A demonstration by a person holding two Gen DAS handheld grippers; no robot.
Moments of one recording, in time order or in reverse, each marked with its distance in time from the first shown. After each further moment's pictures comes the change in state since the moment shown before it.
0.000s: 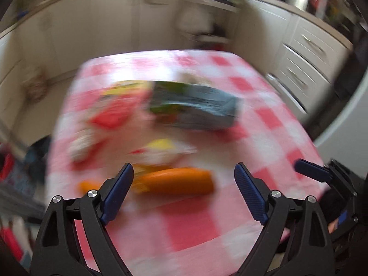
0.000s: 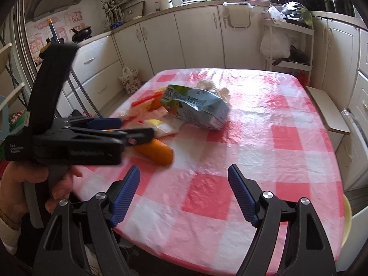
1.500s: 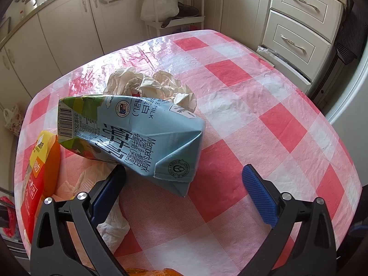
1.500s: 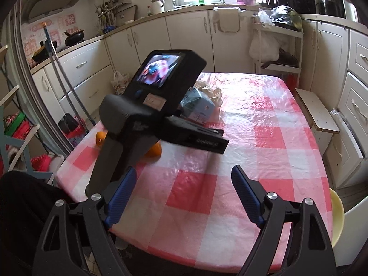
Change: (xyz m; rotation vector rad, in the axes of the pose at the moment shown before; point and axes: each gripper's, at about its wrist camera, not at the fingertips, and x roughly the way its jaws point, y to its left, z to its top) left arm 0.111 -0.046 0.056 0.186 0.067 0.030; right arm -0.013 -0.008 -0.003 0.012 -0.035 -0.041
